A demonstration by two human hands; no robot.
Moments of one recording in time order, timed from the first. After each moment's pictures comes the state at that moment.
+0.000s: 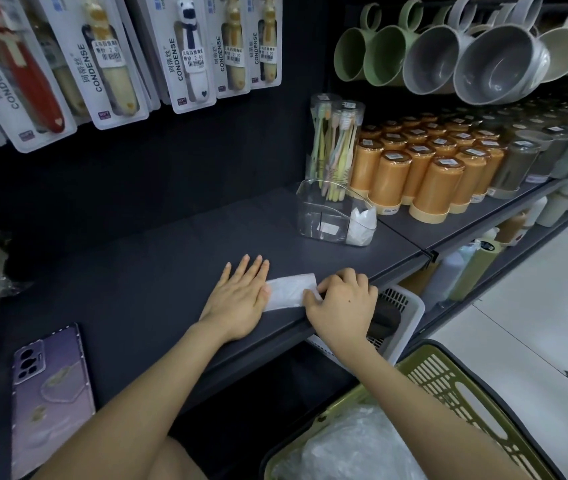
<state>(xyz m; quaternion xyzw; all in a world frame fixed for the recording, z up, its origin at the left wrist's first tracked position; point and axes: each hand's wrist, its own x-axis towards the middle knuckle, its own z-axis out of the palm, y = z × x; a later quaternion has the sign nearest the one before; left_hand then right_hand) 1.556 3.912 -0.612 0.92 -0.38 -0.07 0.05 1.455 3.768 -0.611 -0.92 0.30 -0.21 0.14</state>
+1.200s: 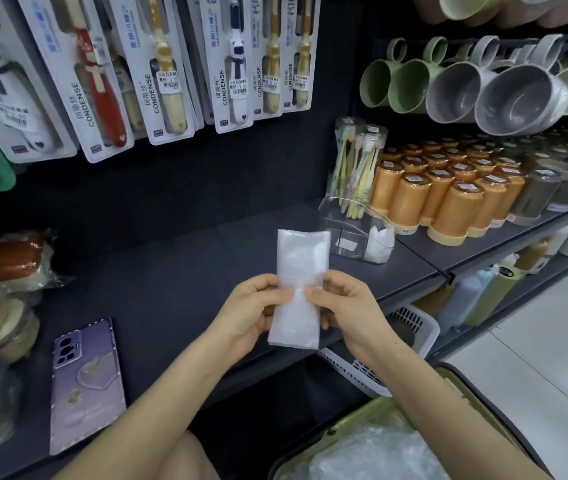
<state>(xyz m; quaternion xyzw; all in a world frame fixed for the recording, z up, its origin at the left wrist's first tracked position) 1.503 3.928 -0.543 0.62 -0.06 -0.29 0.73 1.434 3.788 -0.544 -0.65 0.13 -0.09 0.75</state>
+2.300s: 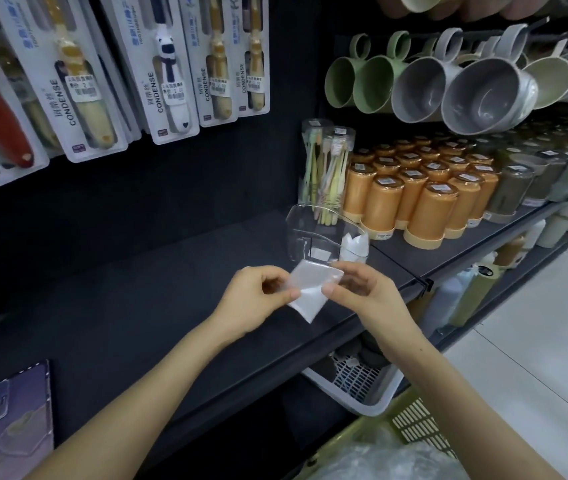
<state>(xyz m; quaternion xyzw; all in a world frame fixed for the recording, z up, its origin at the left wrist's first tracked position) 1.545 3.868 -0.547 0.79 -0.35 -0.10 0.49 1.436 3.703 -0.549 -0.73 0.14 -0.18 0.65</state>
